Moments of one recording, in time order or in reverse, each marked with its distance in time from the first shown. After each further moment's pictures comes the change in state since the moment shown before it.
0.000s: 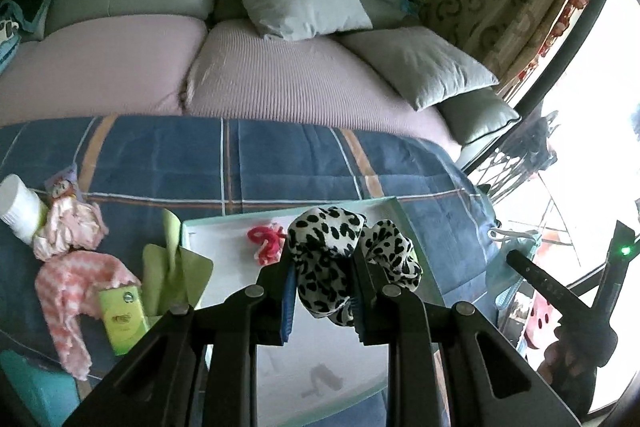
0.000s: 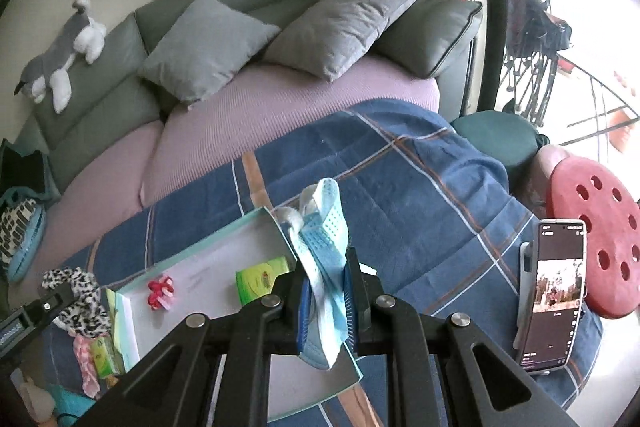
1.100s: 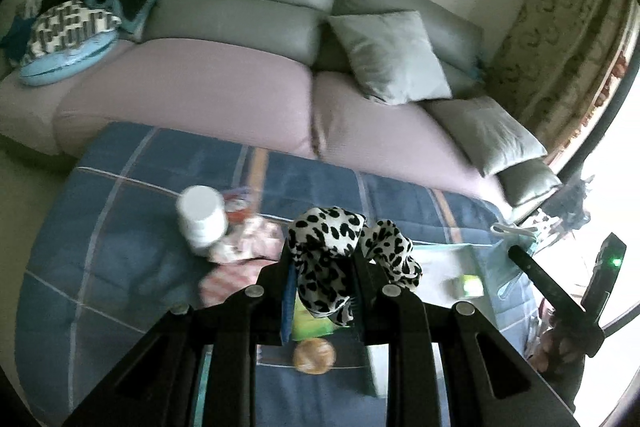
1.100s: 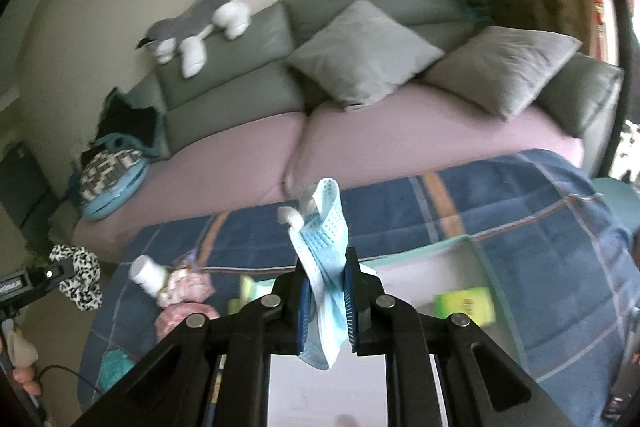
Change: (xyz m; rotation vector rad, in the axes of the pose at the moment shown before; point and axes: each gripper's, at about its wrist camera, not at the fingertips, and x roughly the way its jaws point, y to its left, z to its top) left arm -0.137 0.132 -0.006 -0.132 -0.159 0.158; right arm -0.020 0.138 -0.019 -0.228 -0.098 0.371
